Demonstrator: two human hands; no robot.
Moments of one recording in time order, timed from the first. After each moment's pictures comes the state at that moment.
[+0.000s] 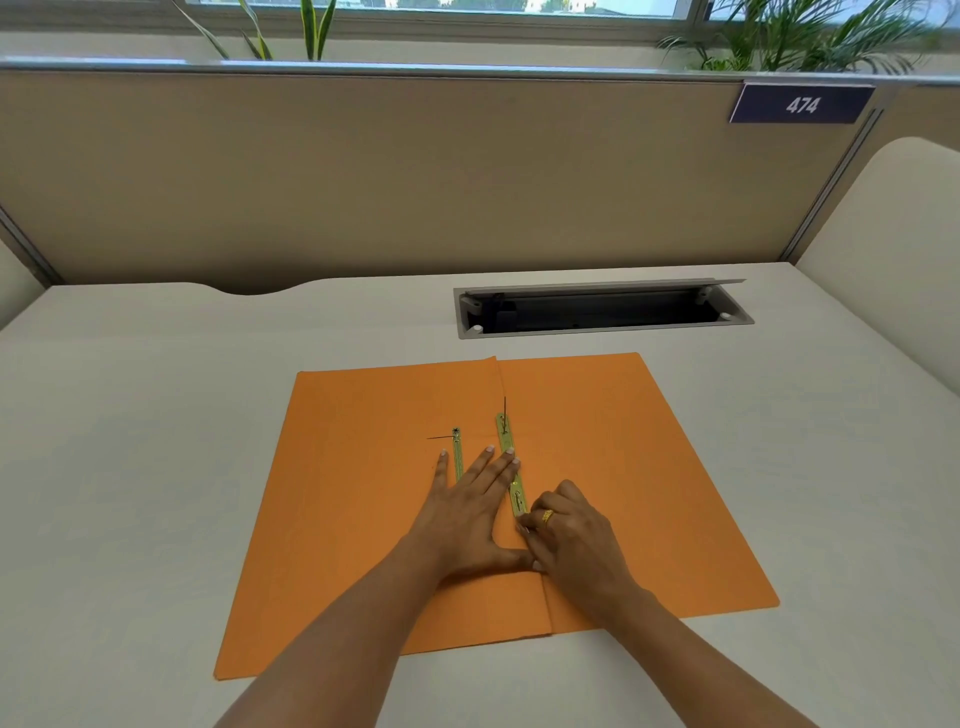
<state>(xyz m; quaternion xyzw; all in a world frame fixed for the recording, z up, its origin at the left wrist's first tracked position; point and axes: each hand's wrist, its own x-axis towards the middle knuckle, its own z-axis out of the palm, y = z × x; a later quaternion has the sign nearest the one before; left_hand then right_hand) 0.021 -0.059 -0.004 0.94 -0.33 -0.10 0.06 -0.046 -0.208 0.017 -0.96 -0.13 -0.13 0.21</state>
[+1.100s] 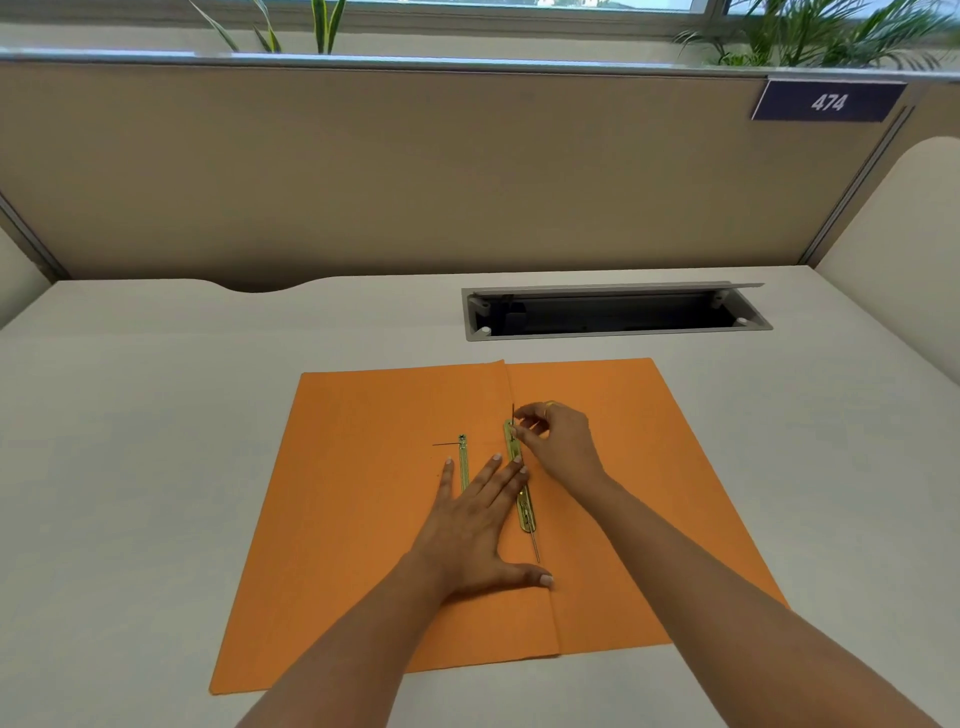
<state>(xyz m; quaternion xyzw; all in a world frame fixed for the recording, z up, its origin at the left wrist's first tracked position) 0.019 -0.059 -0.005 0.94 -0.33 -0.08 0.08 0.062 -0.207 0.041 -0.91 0.04 -0.06 0.40</state>
